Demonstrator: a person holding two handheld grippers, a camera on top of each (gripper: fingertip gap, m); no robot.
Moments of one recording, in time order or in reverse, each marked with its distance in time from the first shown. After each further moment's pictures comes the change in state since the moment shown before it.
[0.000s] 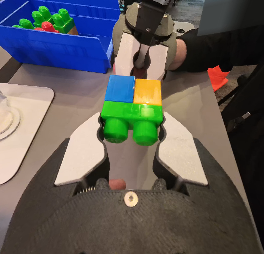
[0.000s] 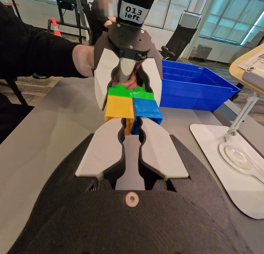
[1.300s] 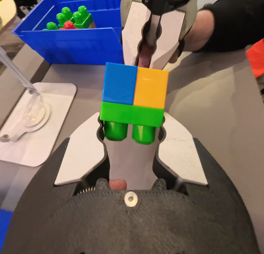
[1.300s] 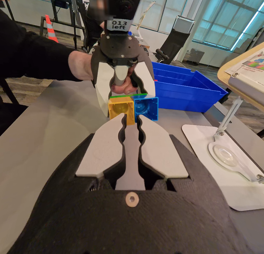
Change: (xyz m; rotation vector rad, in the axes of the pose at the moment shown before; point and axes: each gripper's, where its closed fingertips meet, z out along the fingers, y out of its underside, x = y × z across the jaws) left arm -0.015 0.016 -0.003 -0.049 -0.171 0.121; right arm 0.007 -0.004 -0.009 0.007 0.035 -0.035
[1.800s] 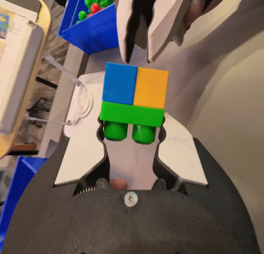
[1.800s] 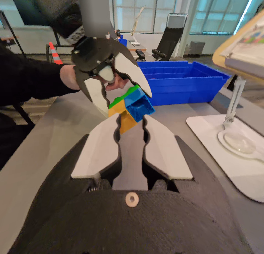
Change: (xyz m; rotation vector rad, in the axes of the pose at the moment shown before) left arm -0.023 0.011 -0.007 -0.204 -0.312 0.261; right arm 0.016 0.004 -0.001 0.041 0.007 0.183
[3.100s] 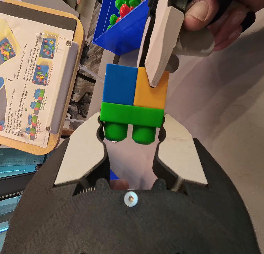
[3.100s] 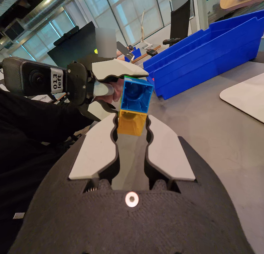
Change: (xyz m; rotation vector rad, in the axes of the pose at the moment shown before) left arm -0.017 -0.018 0.010 -0.073 -0.272 0.126; right arm 0.010 0.010 0.007 0.062 -0.131 0.489
